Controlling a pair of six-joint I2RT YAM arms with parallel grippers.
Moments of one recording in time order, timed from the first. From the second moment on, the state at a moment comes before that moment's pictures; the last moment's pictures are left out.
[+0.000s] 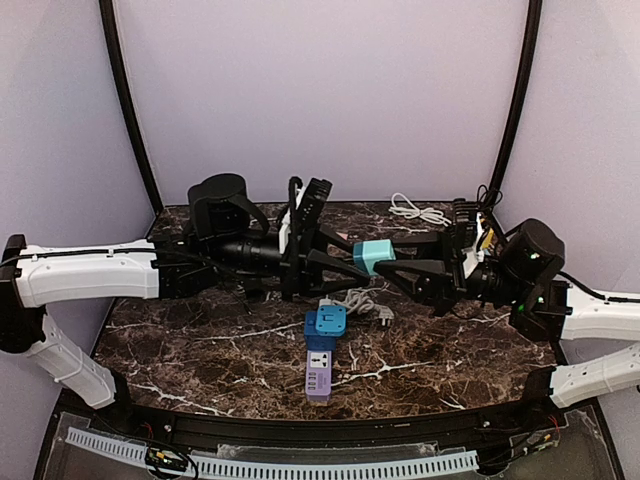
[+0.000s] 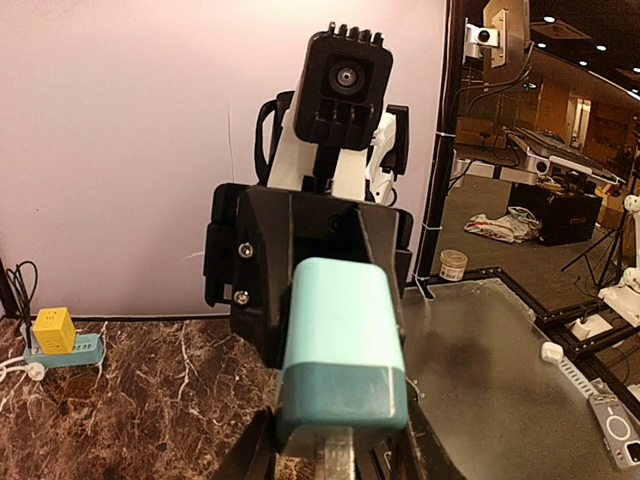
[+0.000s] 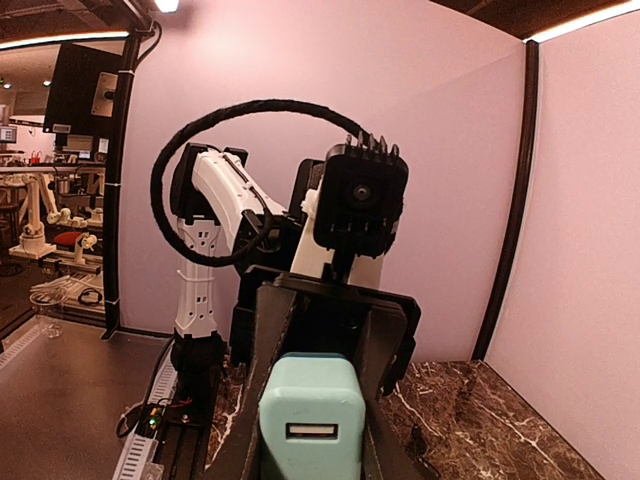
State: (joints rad) left arm -1.04 1.45 1.13 0.31 0.71 -0.04; right arm 1.04 0.96 0.64 0.59 -0.46 -0.04
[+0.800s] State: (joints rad) left arm -1.05 1.46 1.11 0.35 0.68 -0.02; right arm 1.05 0.91 0.60 0.54 -0.39 -0.02
